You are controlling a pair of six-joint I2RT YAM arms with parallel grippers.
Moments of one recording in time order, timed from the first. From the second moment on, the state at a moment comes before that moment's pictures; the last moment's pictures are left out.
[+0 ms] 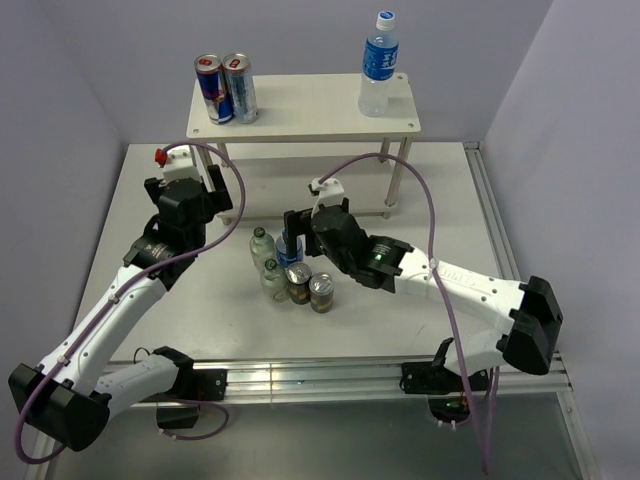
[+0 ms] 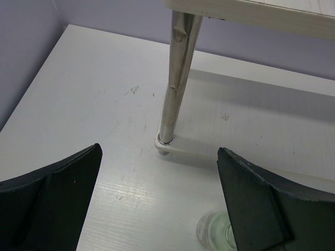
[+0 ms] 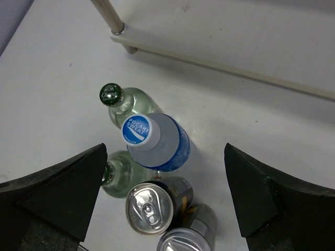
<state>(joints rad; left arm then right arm) -0.45 1.04 1.01 -0.24 -0.62 -0.26 0.99 1.34 1.13 -0.24 0.44 0.45</state>
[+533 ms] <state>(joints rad) -0.45 1.04 1.01 -0.24 -0.62 -0.26 1.00 1.48 1.13 -0.14 0.42 0.49</state>
